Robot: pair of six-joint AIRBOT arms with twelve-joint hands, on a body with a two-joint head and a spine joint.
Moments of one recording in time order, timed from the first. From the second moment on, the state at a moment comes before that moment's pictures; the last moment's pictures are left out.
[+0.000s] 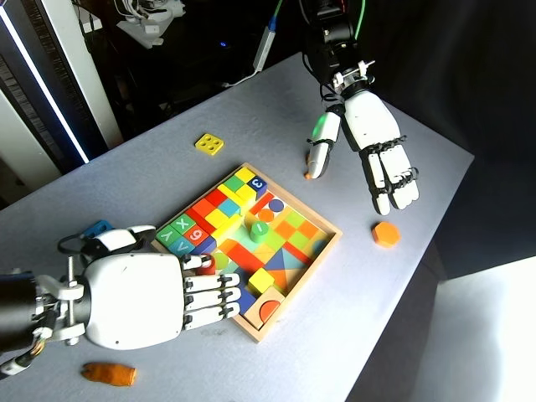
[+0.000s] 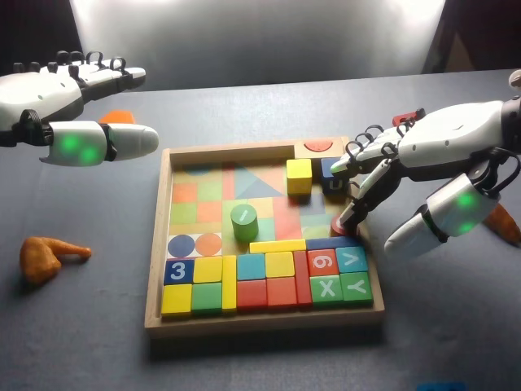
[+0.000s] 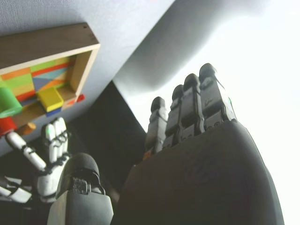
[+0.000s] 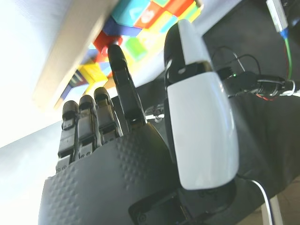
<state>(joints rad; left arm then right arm) 0.76 -1.02 1.40 -0.08 -0.49 0.68 -0.34 -1.18 1.46 -1.70 0.53 0.76</state>
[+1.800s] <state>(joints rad) 0.78 -1.02 1.40 -0.09 -0.49 0.68 -0.30 -1.16 1.44 -1.74 0.54 0.78</state>
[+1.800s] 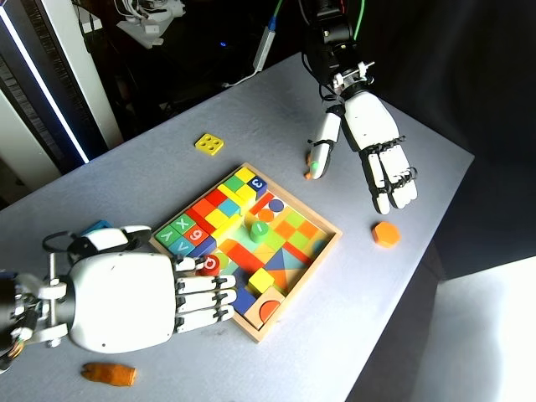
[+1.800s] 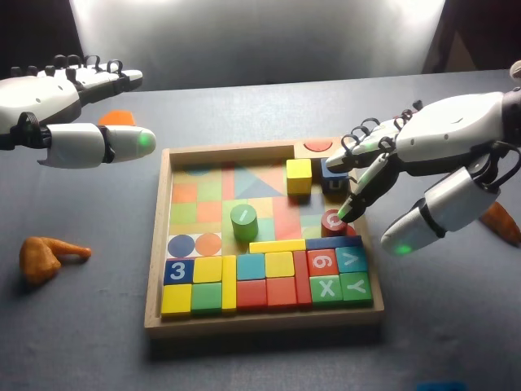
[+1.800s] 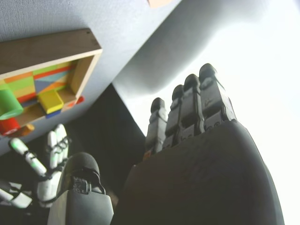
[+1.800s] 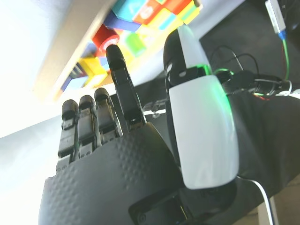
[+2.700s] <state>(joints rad) 0.77 -1.02 1.40 -0.09 -0.49 0.68 -0.29 -1.21 1.45 -1.72 0.52 0.73</state>
